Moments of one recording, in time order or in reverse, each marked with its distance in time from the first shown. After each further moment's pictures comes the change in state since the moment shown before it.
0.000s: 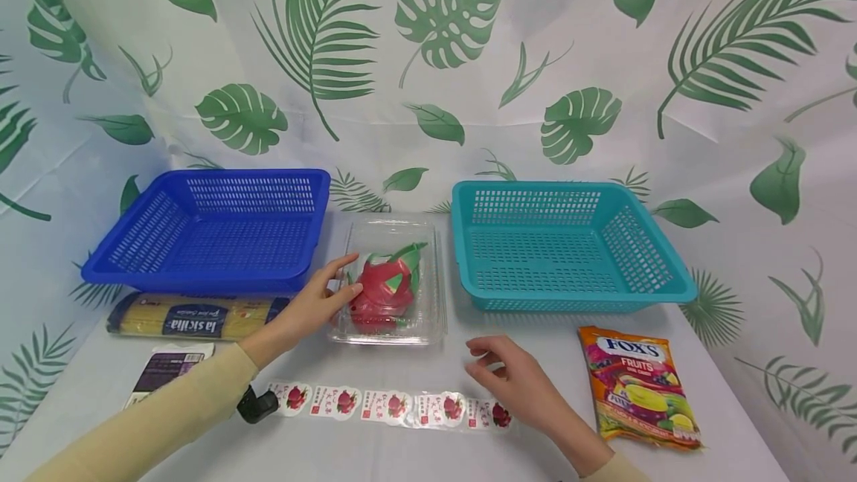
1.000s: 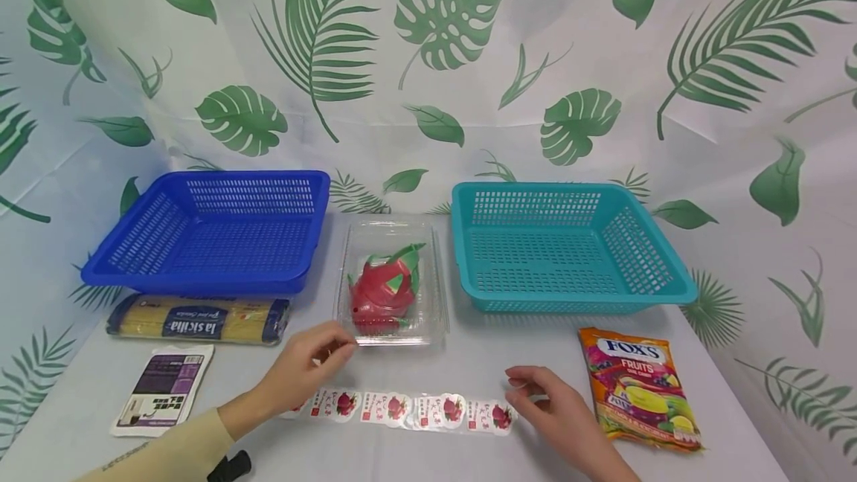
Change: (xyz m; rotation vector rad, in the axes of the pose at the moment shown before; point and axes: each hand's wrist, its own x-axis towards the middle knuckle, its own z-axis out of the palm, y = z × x) left_hand -0.062 -0.022 0.026 0.108 0.047 0.643; right_hand -0.040 0.025 -0.016 0.006 0.033 0.313
